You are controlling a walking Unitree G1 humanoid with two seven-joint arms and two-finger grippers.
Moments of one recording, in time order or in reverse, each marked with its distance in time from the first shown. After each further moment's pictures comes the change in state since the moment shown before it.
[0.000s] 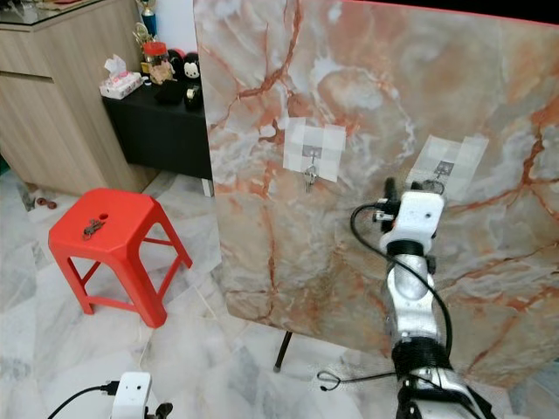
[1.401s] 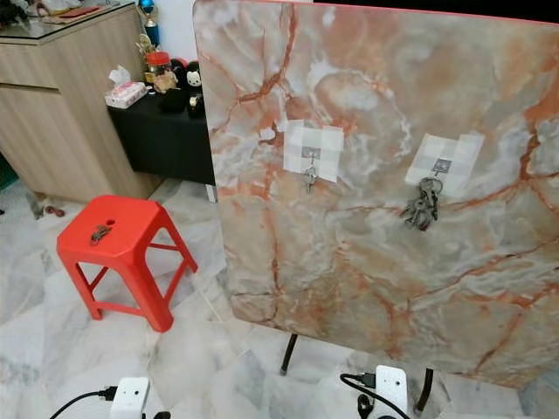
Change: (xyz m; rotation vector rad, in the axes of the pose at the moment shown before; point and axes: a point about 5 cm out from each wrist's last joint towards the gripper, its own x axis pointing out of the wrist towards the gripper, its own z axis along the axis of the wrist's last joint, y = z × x) left arm -0.001 0.004 -0.009 -0.002 0.065 -0.017; right arm -0.195 0.008 -0.163 0.132 1.197 -0.034
